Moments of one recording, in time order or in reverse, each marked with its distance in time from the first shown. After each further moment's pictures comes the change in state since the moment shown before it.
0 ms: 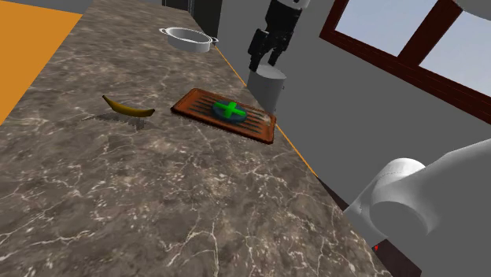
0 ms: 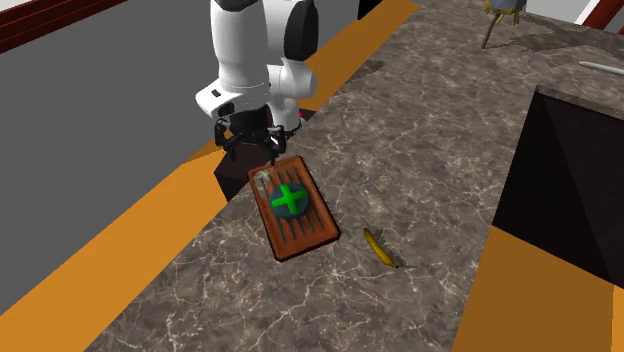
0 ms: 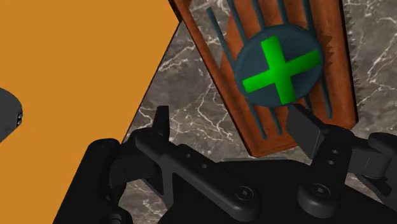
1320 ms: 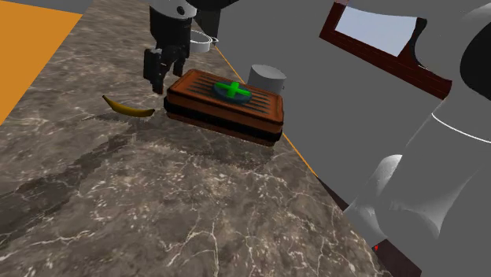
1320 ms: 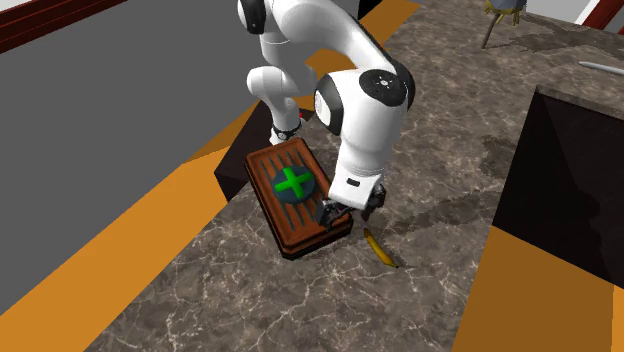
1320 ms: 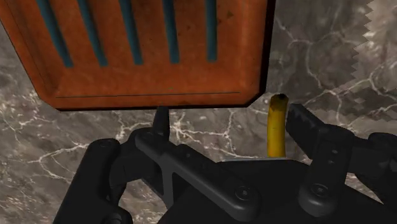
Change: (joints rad) arm 0.188 0.511 0.223 0.396 -0.117 0.077 -0.024
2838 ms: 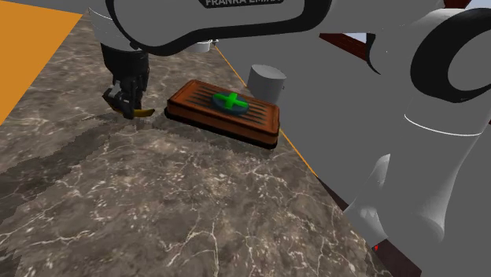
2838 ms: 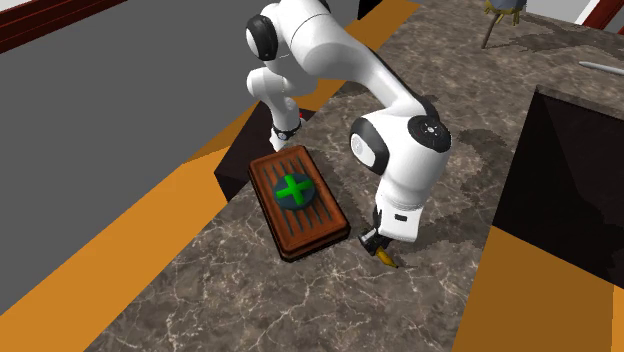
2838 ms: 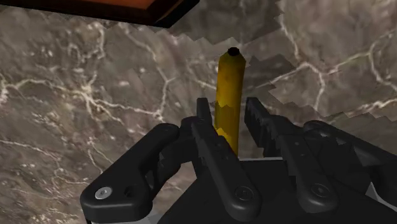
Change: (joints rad) arm 0.089 0.210 0.046 0.117 -0.095 0.062 0.005
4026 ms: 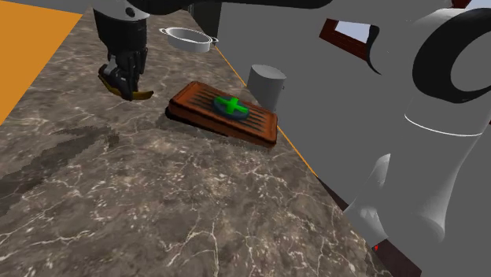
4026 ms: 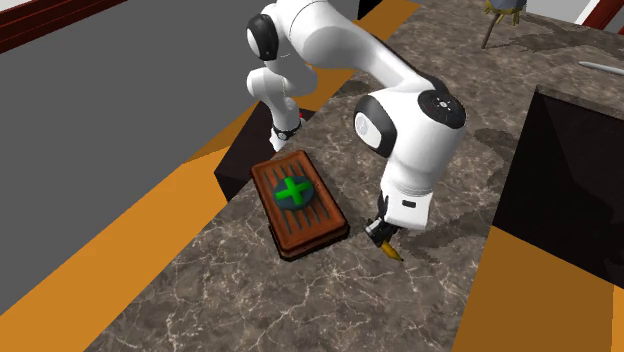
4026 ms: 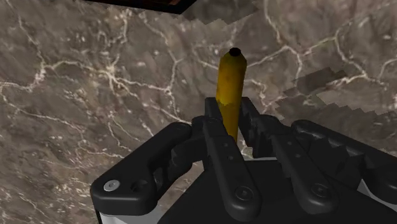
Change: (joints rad) arm 0.009 -0.001 0.005 0.120 0.007 -0.119 -0.016
